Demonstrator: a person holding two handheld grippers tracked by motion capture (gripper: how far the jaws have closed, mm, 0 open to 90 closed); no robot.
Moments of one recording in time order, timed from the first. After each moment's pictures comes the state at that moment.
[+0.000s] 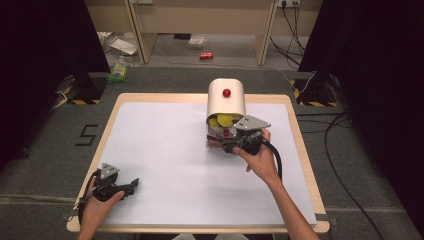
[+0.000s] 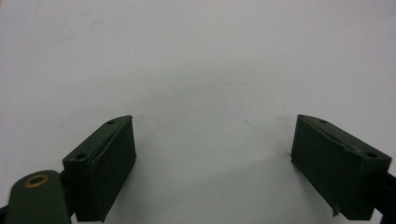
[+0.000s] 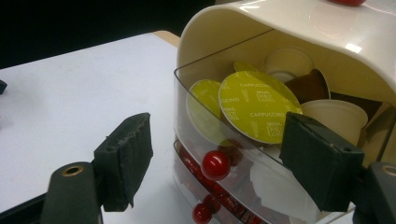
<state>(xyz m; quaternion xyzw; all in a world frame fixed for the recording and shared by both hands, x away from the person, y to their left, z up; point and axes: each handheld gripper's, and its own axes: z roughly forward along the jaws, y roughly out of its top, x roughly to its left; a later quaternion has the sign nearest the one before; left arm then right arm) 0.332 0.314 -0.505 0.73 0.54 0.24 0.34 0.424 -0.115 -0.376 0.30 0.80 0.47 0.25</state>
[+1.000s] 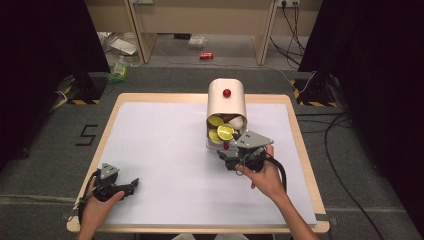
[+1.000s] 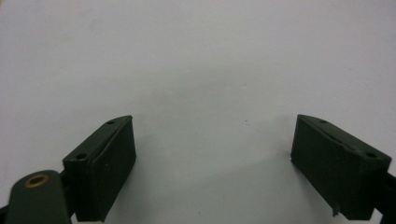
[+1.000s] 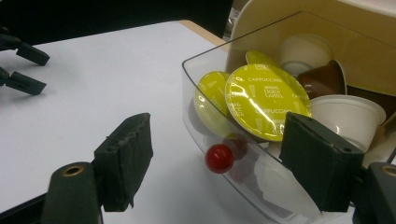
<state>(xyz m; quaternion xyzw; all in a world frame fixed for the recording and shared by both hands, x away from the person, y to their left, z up) 0.332 0.314 -0.505 0.73 0.54 0.24 0.34 0.382 -0.120 -0.382 0.26 0.81 0.46 0.24</state>
